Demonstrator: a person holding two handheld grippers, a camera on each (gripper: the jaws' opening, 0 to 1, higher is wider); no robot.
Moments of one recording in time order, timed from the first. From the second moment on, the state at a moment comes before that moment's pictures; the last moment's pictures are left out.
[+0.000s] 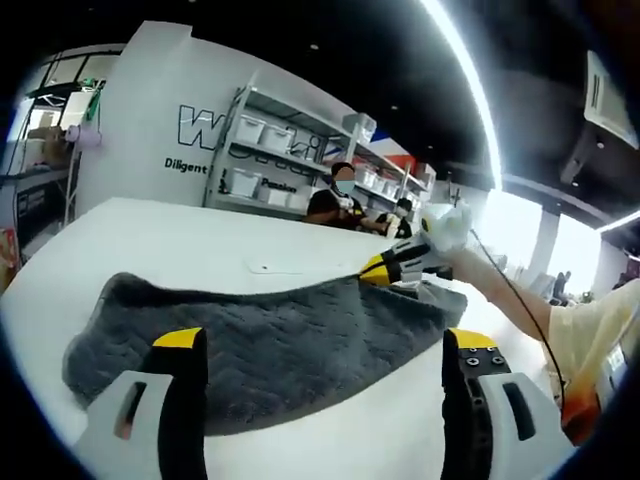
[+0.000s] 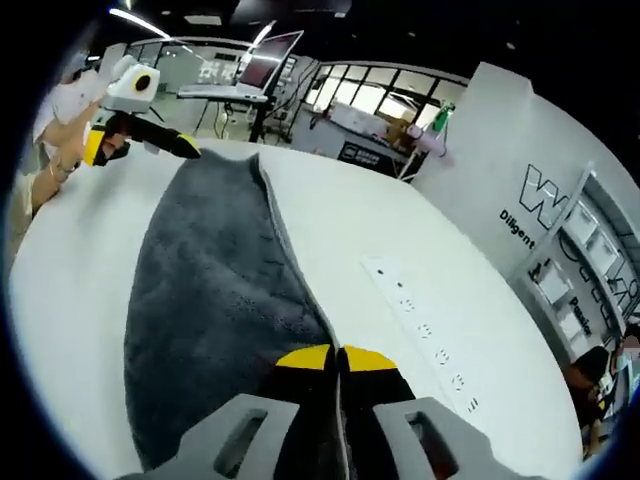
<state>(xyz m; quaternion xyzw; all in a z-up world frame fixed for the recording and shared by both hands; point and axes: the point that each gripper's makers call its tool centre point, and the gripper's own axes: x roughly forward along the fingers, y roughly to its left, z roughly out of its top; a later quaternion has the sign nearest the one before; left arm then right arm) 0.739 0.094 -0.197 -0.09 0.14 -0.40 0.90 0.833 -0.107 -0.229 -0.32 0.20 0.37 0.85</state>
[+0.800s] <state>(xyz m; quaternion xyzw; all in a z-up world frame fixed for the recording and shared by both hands) 0.737 0.091 -0.206 -0.09 0.16 -0.40 0.90 0.830 -0.138 -0.221 -0.35 0.20 0.33 0.85</state>
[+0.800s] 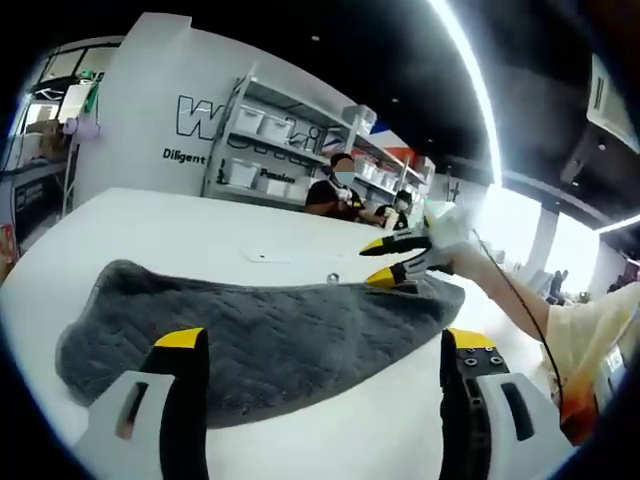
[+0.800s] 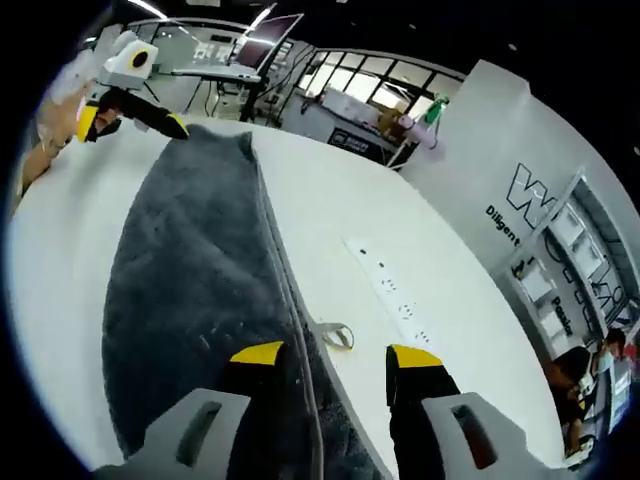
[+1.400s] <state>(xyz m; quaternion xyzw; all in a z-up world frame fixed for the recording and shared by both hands) 0.737 0.092 -0.206 -0.09 0.17 -0.40 0.89 0.773 -0.230 -0.221 -0.29 0.25 0.36 0.85</state>
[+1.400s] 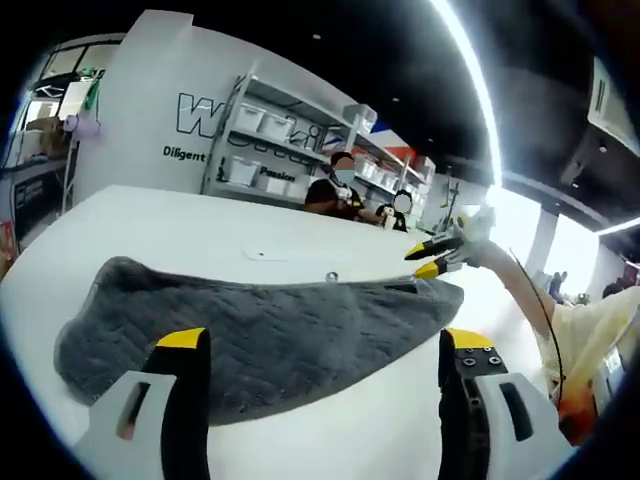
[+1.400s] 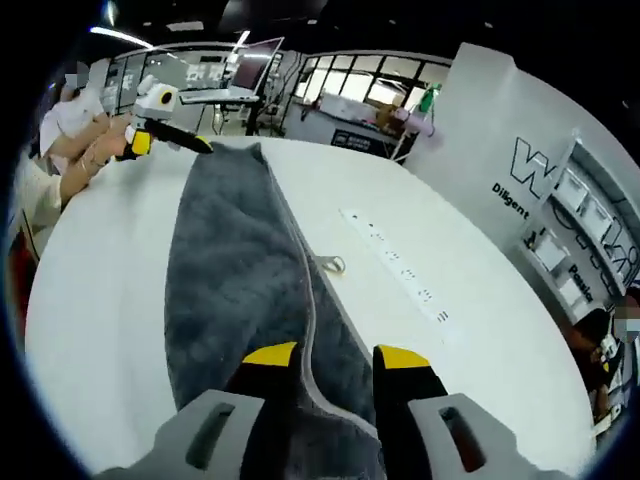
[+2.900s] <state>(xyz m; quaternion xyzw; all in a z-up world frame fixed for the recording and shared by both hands) 0.733 0.089 -0.215 -0.09 0.19 -0.40 0.89 0.816 -0.261 -0.270 -0.37 0.30 0.26 0.84</state>
